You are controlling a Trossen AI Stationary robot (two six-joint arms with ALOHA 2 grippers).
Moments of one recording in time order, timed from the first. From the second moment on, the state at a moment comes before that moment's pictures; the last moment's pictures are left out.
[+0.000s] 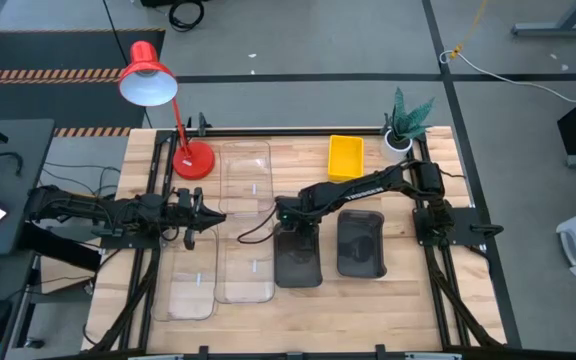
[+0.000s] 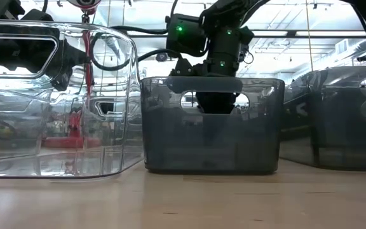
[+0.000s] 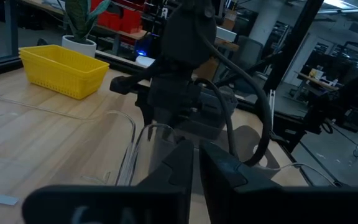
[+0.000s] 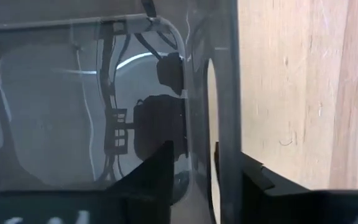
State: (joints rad) left arm -0.10 0.33 0.01 0.29 -0.11 -0.33; right arm 0.01 2.05 1.47 -0.76 -0.02 0.08
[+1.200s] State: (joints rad) left arm -0.10 0.33 0.01 0.29 -0.11 -0.33; right arm -0.08 1.60 1.47 -0.99 -0.03 0.00
